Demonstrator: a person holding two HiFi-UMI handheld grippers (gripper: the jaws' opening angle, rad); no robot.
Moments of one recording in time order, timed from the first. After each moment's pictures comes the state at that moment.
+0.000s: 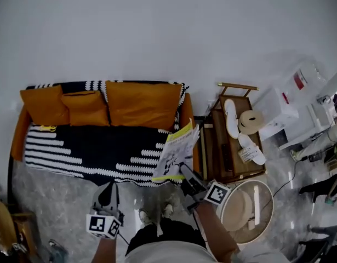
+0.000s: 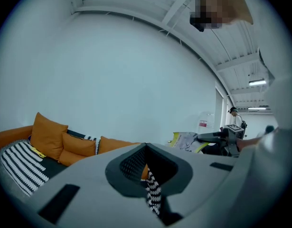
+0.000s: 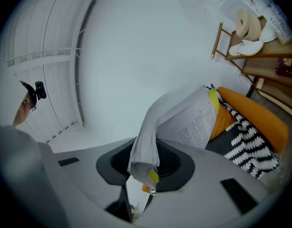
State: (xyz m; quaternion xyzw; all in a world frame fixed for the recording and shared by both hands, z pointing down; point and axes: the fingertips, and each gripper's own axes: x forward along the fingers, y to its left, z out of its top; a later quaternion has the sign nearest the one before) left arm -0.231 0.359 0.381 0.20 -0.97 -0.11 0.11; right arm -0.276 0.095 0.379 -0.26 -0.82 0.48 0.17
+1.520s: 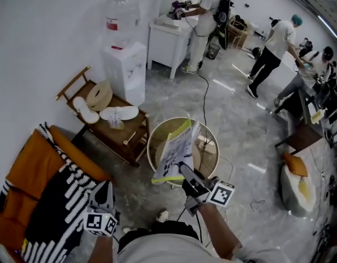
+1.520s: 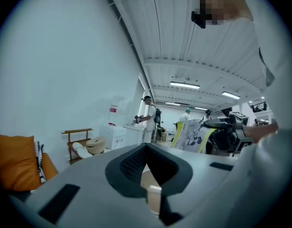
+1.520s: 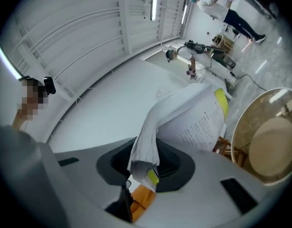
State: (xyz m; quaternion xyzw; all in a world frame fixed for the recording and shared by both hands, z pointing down) left arm -0.042 -0.101 0.364 0.65 -0.75 -0.04 0.11; right arm 0.169 -0.269 0.302 0.11 -0.88 0.44 -0.11
